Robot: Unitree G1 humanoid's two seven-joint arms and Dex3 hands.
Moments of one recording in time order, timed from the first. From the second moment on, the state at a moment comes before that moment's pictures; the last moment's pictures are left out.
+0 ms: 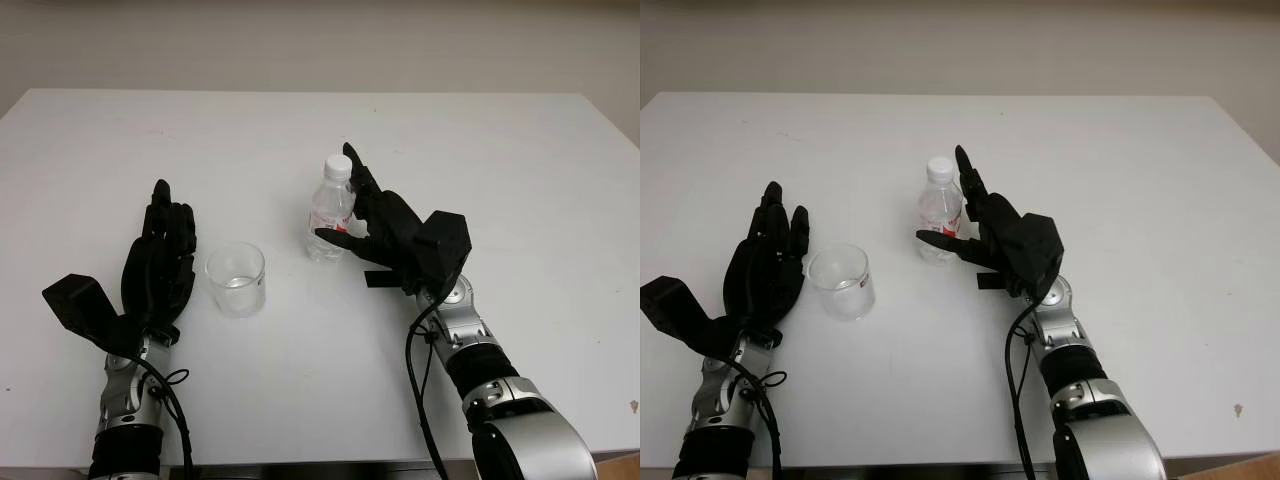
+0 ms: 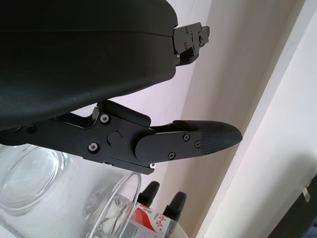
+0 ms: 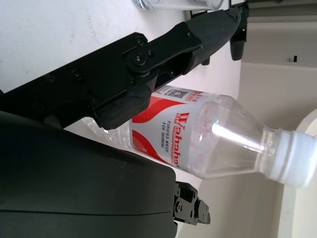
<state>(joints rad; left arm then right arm) -0.27 0.11 0.29 0.38 -0.39 -0.14 -0.30 -0.67 -0.11 0.04 0.91 -0.03 -0.41 0.31</state>
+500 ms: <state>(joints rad) -0.26 0.09 0.29 0.36 -0.39 -0.15 -0.29 -0.75 -0.02 0.00 1.09 -0.02 -0.42 0.22</state>
